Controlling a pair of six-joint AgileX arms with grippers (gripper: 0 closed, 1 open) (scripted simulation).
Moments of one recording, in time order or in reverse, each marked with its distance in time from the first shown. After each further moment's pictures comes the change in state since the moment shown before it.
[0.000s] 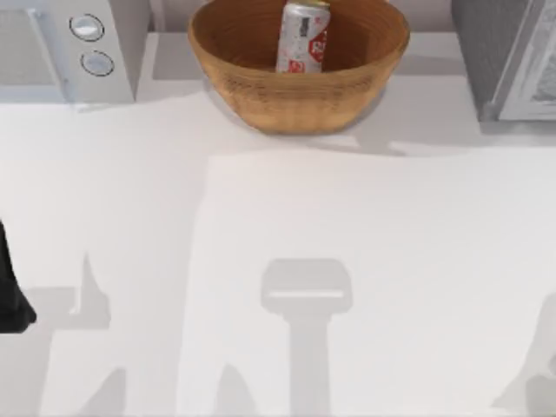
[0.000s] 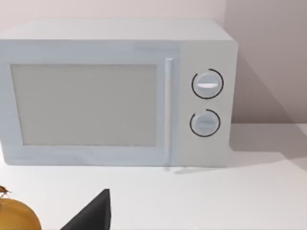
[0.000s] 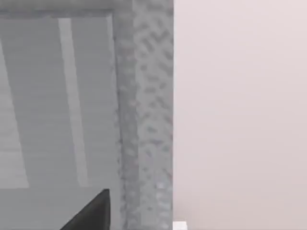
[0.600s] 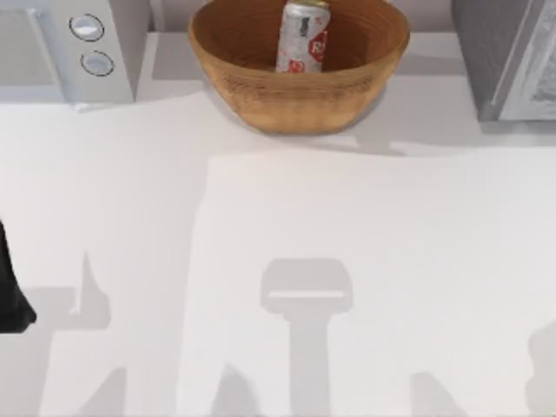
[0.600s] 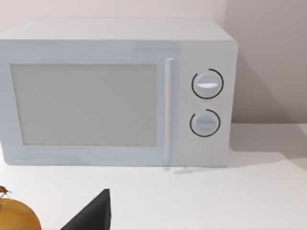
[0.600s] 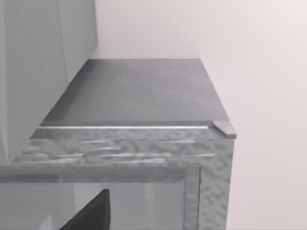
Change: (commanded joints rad) left arm 0.000 0.000 0.000 0.000 0.000 0.000; right arm 0.006 -0.075 0.612 -0.684 -0.024 -0.006
